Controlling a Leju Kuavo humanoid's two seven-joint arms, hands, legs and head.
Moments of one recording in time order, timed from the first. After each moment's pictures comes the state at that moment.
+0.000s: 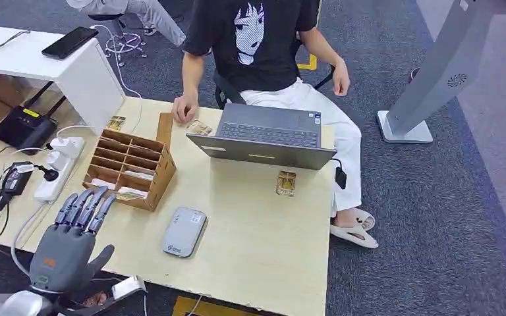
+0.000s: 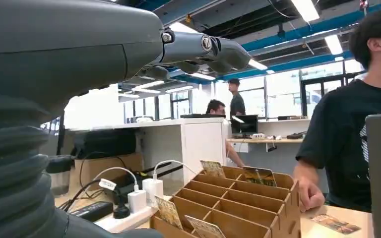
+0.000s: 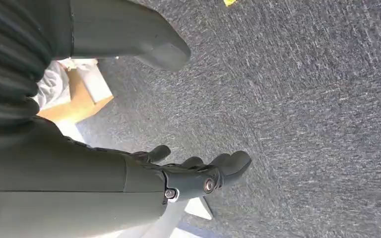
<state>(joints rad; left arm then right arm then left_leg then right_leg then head) 0.26 0.38 -0.20 -1.92 -1.20 0.22 0.05 -0.05 0.14 -1.21 -0.23 0.87 -0.57 0.09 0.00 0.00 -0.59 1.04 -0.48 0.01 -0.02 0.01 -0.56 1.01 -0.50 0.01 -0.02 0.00</state>
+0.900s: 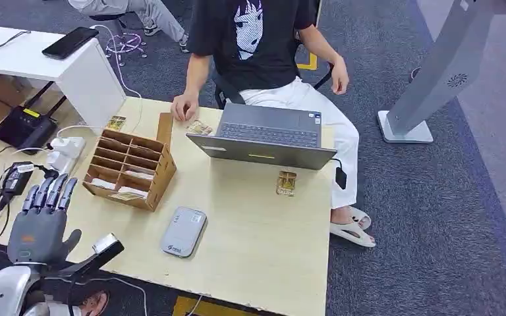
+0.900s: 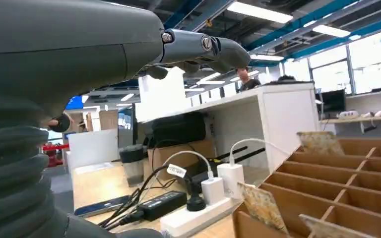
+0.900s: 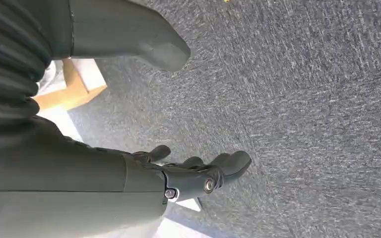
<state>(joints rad) 0.11 0.35 -0.03 -1.64 -1.24 0.20 0.10 -0.05 0.14 -1.21 -0.23 0.93 -0.54 0.09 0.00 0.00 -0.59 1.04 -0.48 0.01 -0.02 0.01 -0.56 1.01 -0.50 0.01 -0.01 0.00</state>
